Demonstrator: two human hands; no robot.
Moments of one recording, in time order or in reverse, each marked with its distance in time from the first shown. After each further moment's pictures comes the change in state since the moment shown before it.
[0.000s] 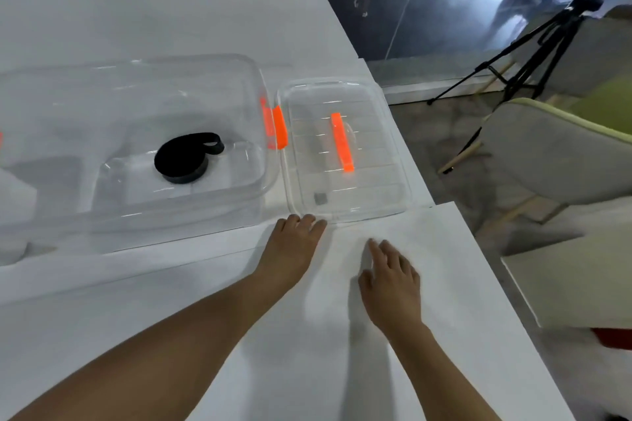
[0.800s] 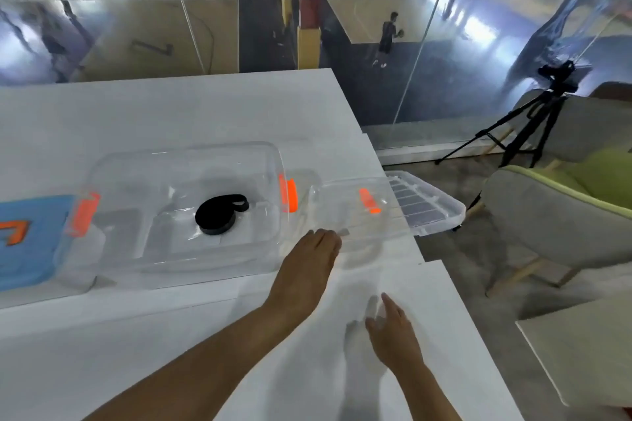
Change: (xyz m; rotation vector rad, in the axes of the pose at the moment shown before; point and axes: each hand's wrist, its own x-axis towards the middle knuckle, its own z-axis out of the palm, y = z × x) left_hand -0.016 0.047 -0.165 -0.487 0.332 -0.075; right_hand -0.004 0.013 -0.048 0.325 -0.232 0.136
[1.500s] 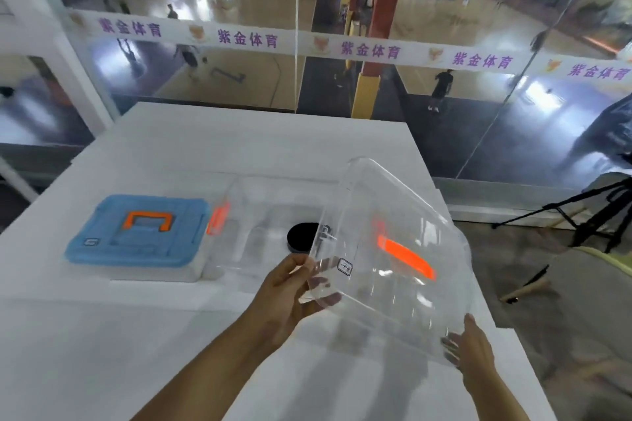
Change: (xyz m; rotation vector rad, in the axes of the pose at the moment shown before) left_hand -0.095 -0.052 -0.194 -1.613 0.203 -0.698; right_hand -0.004 -0.089 -0.035 0.792 0.223 0.285
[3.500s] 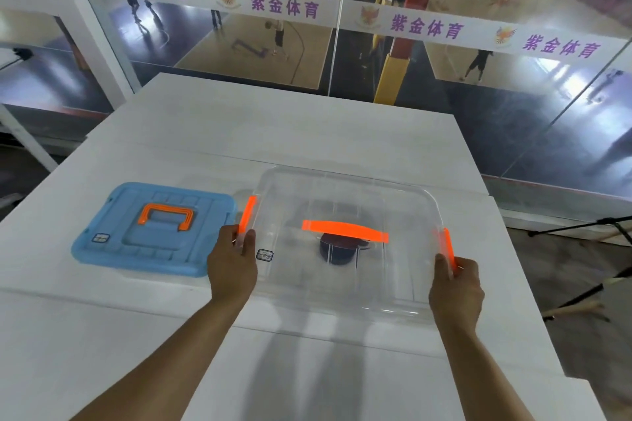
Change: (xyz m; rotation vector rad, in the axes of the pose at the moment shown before) left_hand 0.122 0.050 -0.177 0.968 0.892 0.448; right_hand -0.049 -0.099 0.181 -0.319 0.121 -0.531
